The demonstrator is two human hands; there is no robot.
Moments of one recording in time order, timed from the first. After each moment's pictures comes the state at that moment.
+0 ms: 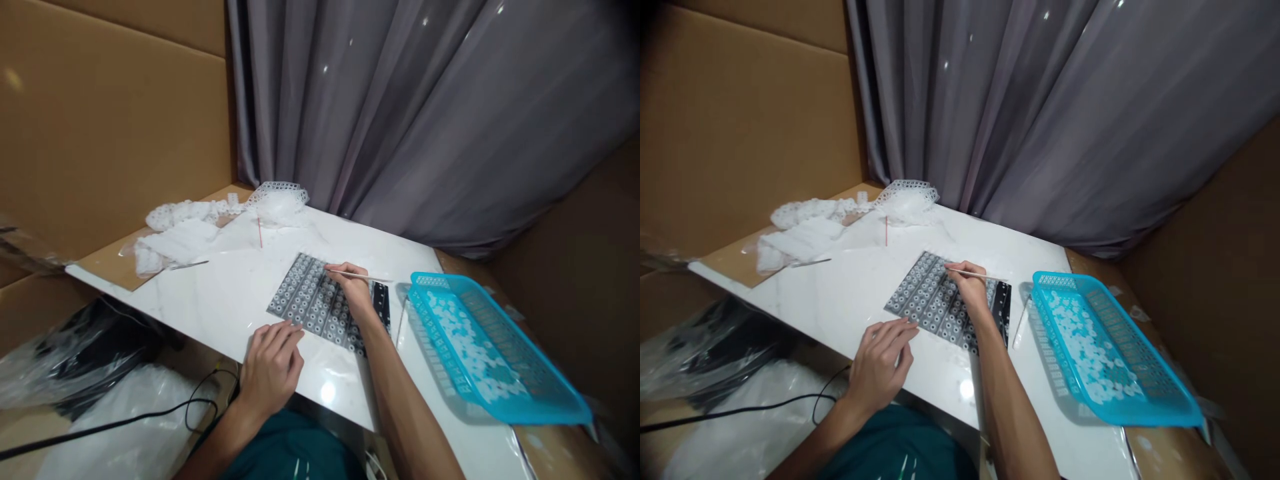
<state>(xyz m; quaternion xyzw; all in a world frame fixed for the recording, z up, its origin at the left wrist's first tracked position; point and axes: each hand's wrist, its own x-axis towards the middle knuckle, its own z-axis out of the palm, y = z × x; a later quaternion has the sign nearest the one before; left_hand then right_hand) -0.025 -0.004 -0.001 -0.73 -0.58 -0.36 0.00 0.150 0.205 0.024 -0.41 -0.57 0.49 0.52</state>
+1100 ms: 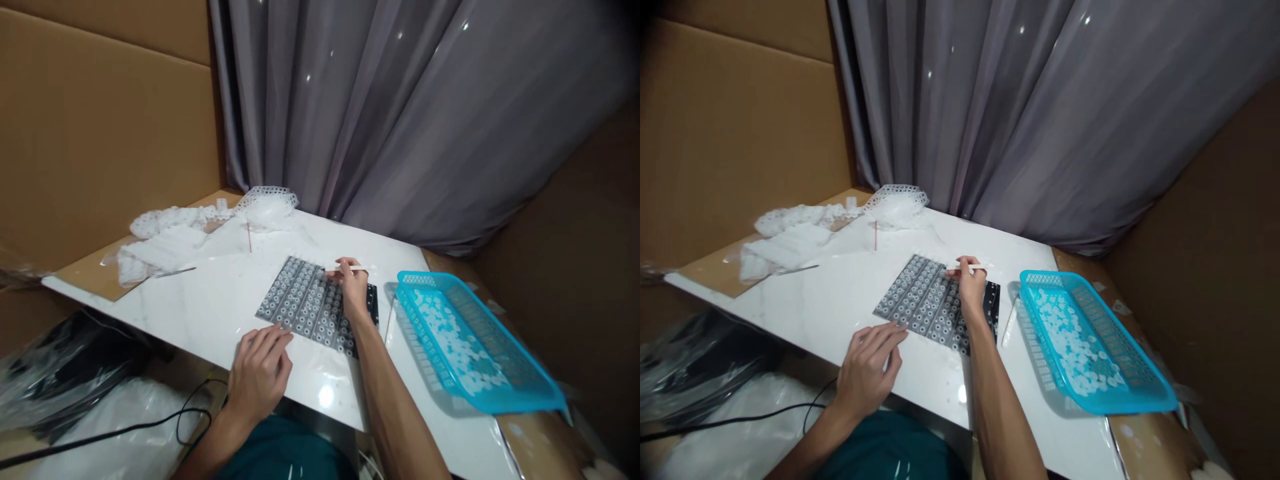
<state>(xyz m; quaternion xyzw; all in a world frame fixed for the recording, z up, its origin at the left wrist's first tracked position) -0.027 -0.003 -0.003 -0.74 -0.57 -0.35 0.04 0.161 0.215 0.028 -0.44 -0.47 0.48 0.60</state>
